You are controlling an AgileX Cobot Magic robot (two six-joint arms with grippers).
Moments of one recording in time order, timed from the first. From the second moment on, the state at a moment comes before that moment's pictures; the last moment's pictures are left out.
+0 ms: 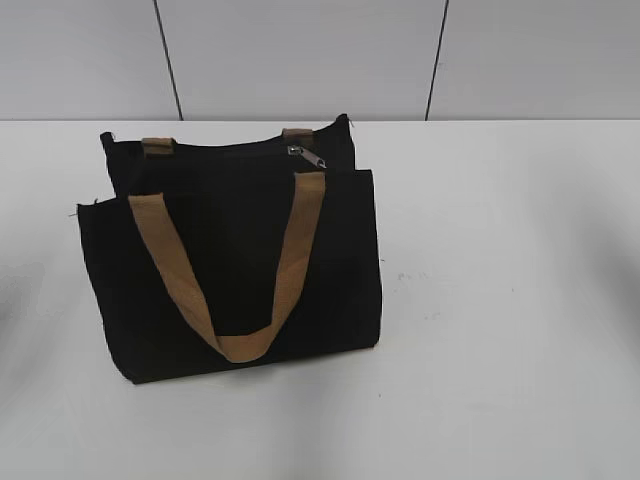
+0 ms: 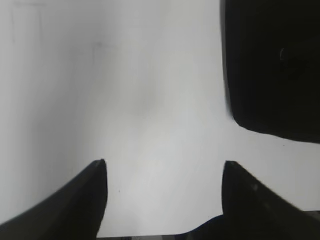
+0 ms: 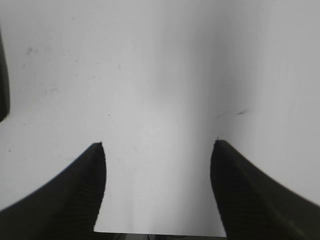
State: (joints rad) left arm -0.01 1.27 -0.87 -0.18 1.03 0.12; right arm -0.06 1.49 -1.30 0.13 1.21 -0.10
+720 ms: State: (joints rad) left arm -0.01 0.96 -0.86 -0.13 1.22 0.12; right arm -0.07 0.68 -0.65 0.20 1.22 -0.14
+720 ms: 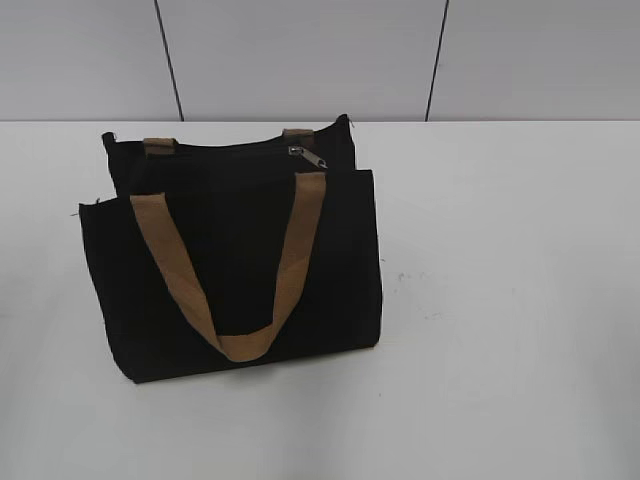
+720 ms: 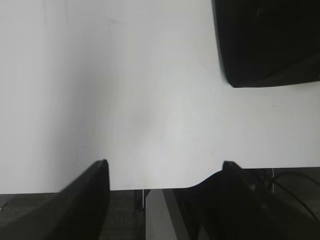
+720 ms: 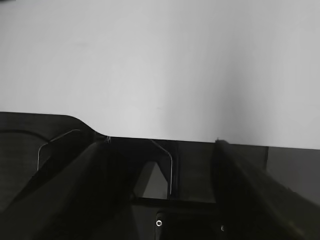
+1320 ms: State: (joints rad) left arm -0.01 0.27 -0.55 -0.08 1.08 0.12; right arm -0.07 0.07 -0.56 0.20 1.23 -0.20
